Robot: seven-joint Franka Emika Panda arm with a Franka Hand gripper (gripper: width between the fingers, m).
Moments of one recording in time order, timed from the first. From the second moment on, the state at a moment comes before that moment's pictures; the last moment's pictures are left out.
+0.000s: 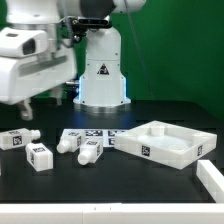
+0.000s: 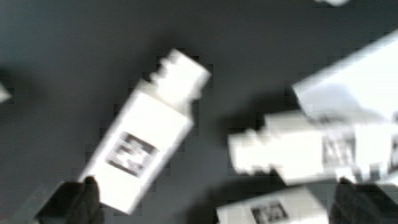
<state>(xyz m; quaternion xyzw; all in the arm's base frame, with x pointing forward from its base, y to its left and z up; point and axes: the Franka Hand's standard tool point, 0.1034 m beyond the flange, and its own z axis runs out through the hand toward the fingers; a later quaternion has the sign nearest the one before) 0.427 -0.114 0.086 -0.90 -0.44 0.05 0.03</state>
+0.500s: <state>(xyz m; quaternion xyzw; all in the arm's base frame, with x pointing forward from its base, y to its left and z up) 0.430 -0.046 0.085 -0.96 -0.28 0.04 0.02</state>
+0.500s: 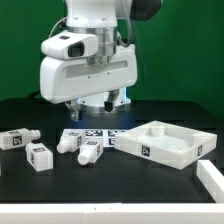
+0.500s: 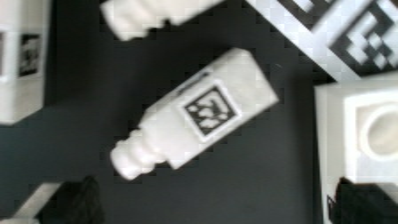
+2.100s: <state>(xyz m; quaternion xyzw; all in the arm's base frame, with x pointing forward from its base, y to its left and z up) 0.442 0.071 0.008 -0.92 -0.38 -0.06 0.00</state>
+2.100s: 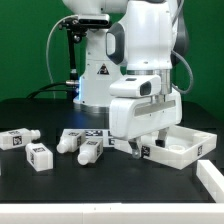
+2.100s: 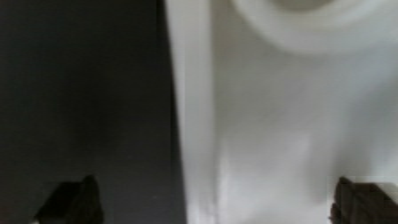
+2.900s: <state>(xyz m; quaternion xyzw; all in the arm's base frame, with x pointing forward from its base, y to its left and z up) 0.443 0.071 0.011 -0.93 -0.37 -0.06 0.00</state>
